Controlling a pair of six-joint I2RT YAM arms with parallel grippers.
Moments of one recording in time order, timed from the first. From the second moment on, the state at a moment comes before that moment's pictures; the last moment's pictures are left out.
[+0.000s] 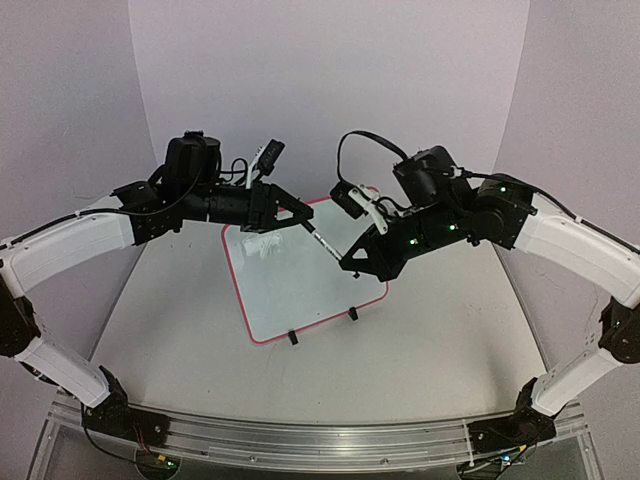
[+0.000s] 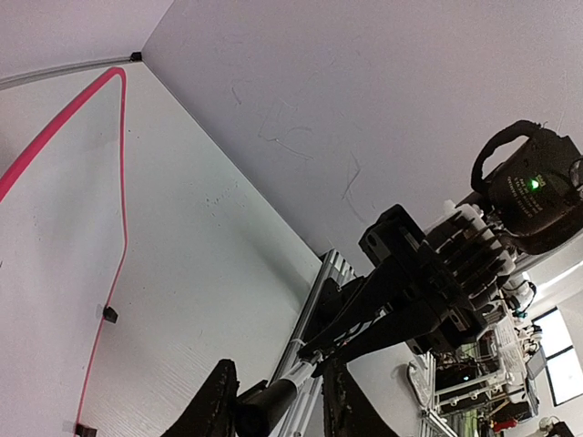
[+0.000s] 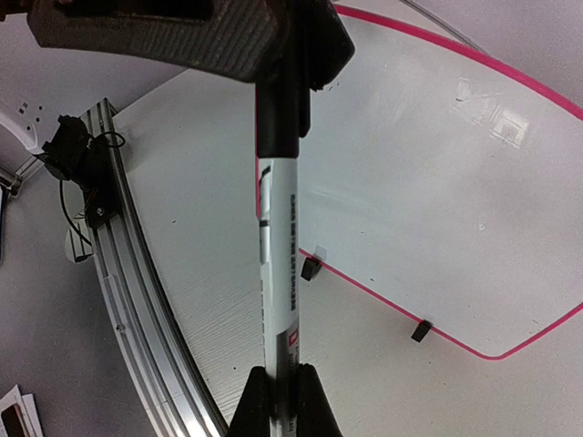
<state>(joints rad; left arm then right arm) -0.79 1.42 1.33 -0.19 0.62 -0.59 0.97 1.49 1.54 -0.78 -0.18 0.04</state>
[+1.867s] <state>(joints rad) -0.79 1.36 1.10 0.45 0.53 -0.86 0.82 1.33 0.96 0.48 -0.46 0.76</state>
